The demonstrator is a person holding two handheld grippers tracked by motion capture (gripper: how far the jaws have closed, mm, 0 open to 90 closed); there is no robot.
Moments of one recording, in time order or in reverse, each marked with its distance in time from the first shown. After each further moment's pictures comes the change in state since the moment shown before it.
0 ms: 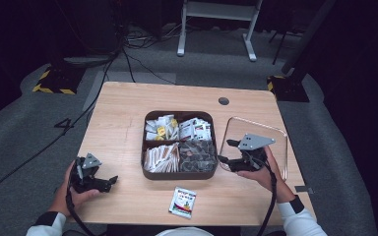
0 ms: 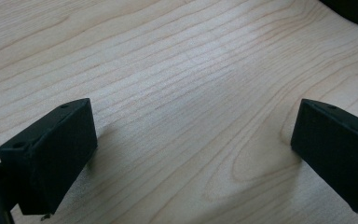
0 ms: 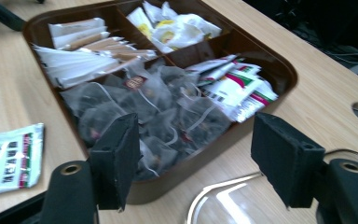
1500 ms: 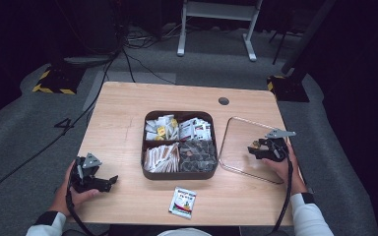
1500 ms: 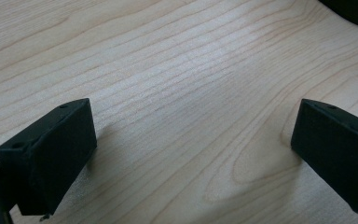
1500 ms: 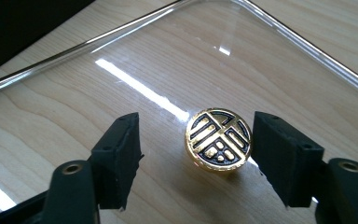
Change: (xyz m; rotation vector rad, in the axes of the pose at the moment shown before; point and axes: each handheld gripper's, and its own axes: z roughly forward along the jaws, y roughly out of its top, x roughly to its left) left arm 0.000 0.001 0.001 -0.002 -0.001 0.000; right arm -0.109 -0.109 0.009 0.175 -0.198 0.309
